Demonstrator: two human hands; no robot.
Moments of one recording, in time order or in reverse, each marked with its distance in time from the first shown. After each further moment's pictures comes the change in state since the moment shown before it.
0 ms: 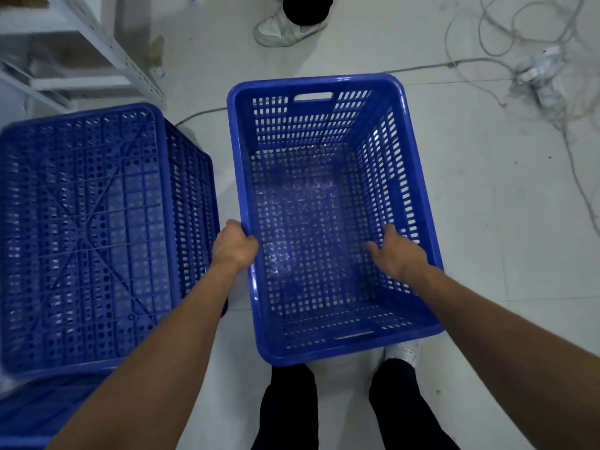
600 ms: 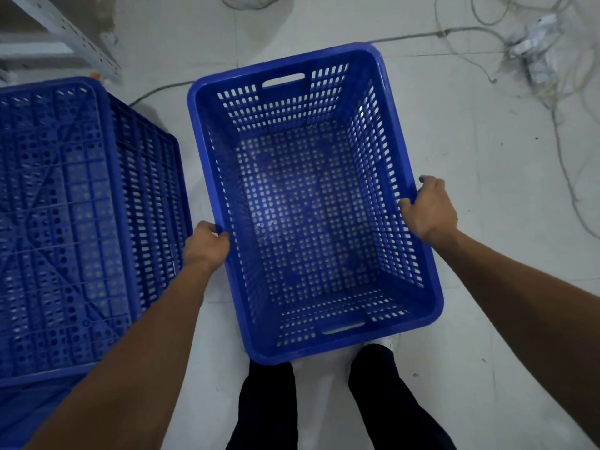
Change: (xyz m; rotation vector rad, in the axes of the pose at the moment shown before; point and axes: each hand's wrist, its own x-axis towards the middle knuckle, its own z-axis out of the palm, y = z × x) left_hand 0.021 0.002 0.038 -0.082 -0.003 -0.200; right_hand 0.063 0.068 -0.061 0.135 0.329 0.094
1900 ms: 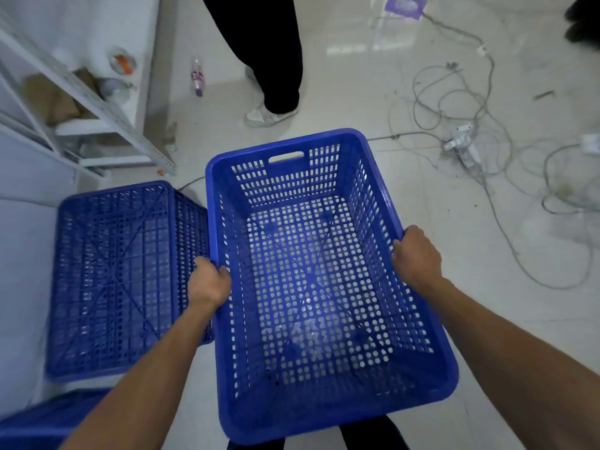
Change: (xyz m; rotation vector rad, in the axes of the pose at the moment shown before) left_hand -0.192 0.077 -0.103 0.021 0.192 0.151; right_hand -0.104 0.020 -0.186 0.058 0.089 -0.105
